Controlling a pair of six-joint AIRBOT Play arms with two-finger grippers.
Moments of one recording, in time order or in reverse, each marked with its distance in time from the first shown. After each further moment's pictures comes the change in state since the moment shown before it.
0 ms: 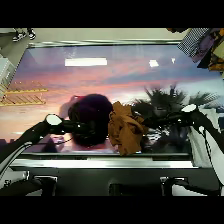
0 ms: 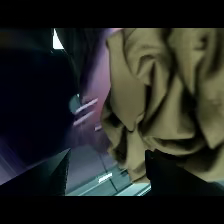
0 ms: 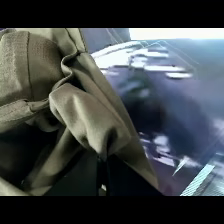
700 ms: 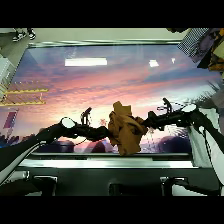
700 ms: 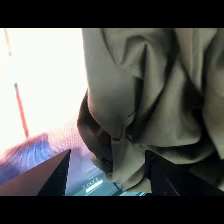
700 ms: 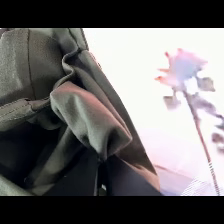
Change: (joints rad) left arm -0.129 -0.113 0.041 -0.097 0.046 0.064; right arm 0.000 0.000 0.000 0.000 0.013 0.014
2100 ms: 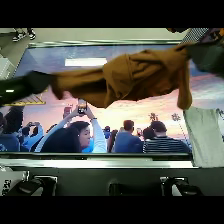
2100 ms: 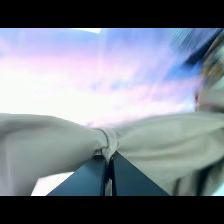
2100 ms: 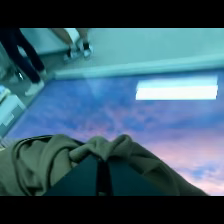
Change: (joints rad) left arm 0.316 0.652 0.475 0.650 -0.109 -0.378; right arm 0.000 0.655 0.552 -0.068 -0.214 0.005
